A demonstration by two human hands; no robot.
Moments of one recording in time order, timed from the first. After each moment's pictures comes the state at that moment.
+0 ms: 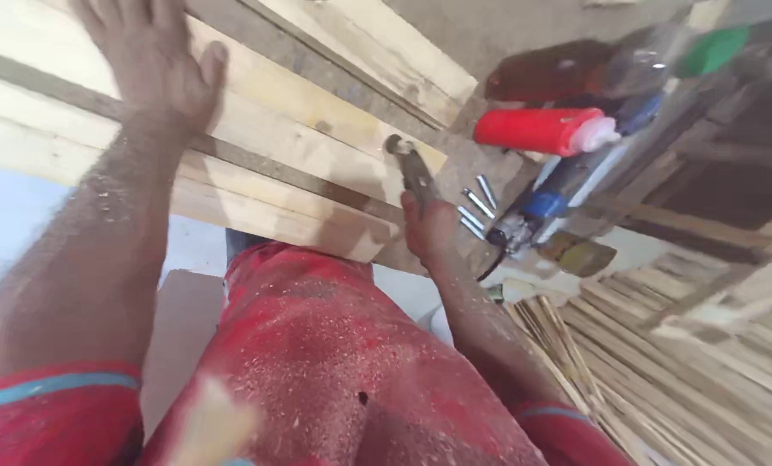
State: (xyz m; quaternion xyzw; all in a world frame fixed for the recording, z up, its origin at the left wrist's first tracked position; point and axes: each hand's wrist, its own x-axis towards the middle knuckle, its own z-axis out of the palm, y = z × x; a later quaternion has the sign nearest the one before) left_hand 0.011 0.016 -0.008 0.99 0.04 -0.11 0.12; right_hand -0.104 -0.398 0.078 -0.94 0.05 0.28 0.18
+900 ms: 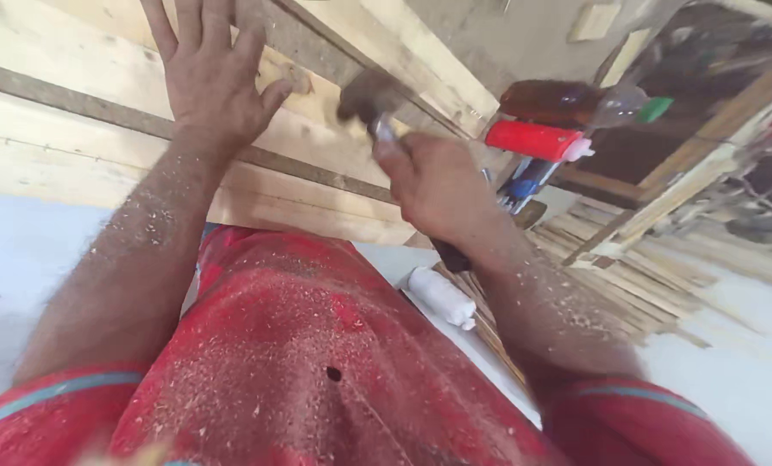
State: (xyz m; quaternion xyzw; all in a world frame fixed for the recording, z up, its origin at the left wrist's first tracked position) left_hand 0.035 0.122 -0.019 0.96 -0.09 -0.11 0.23; right_hand 0.018 -0.102 0.206 -0.88 0.06 0.45 0.10
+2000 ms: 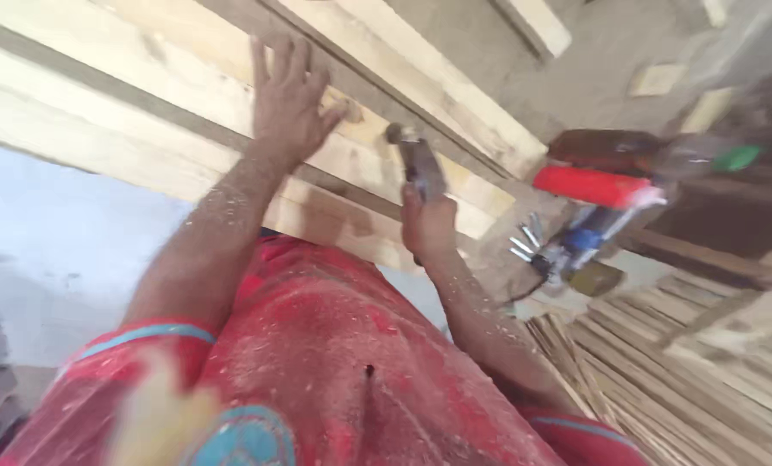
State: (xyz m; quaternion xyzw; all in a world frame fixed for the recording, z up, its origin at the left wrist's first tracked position) left_hand 0.034 0.119 -0.014 0.97 -0.07 -0.13 0.18; right_hand -0.057 -0.137 0.109 -0.94 0.05 0.30 0.16
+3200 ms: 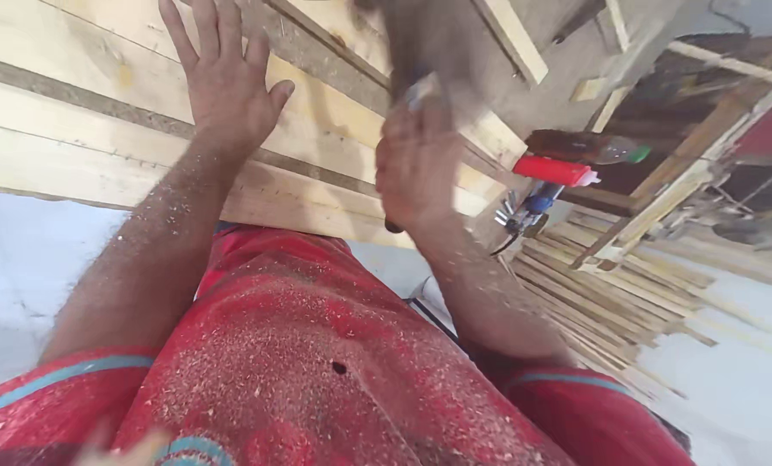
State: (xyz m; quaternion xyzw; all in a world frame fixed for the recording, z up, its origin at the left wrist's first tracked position) left_hand 0.086 0.373 -0.002 0.96 -0.06 -0.18 0.21; right_hand 0.040 0.172 0.178 -0.95 0.01 0.21 0.24
